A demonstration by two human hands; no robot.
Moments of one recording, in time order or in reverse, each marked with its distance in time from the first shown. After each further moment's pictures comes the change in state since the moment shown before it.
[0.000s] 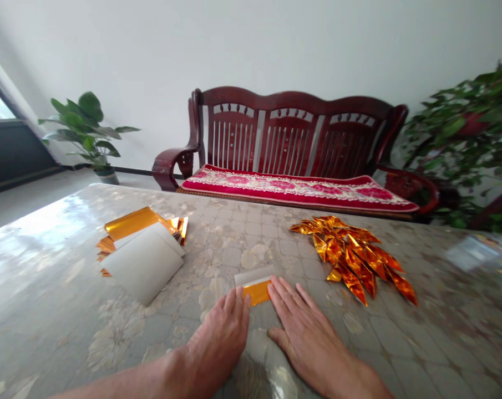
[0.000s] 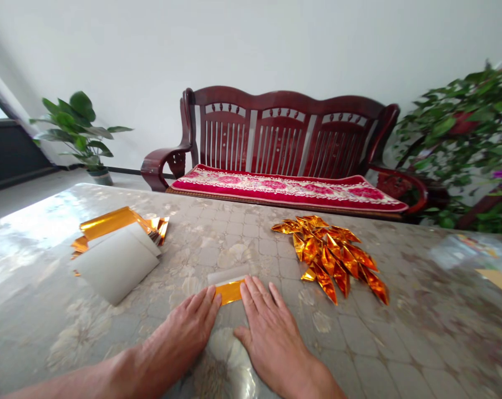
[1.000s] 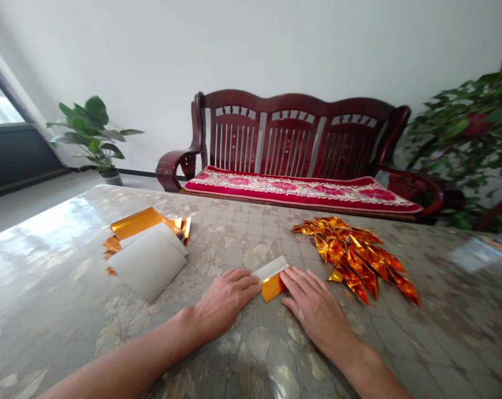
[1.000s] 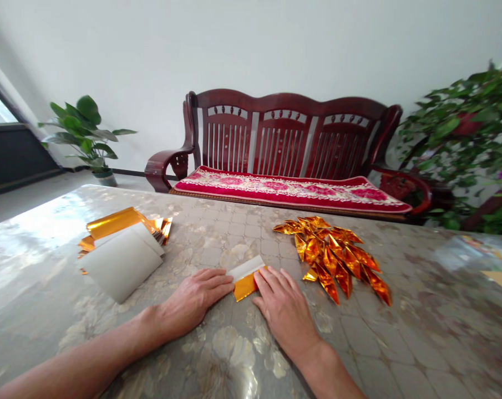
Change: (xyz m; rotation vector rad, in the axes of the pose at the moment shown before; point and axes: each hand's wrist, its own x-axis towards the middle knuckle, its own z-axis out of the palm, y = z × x) left_hand 0.044 -0.056 0.000 -0.637 0.041 0.135; right_hand 0.012 0.038 0.003 -0.070 0.284 0.041
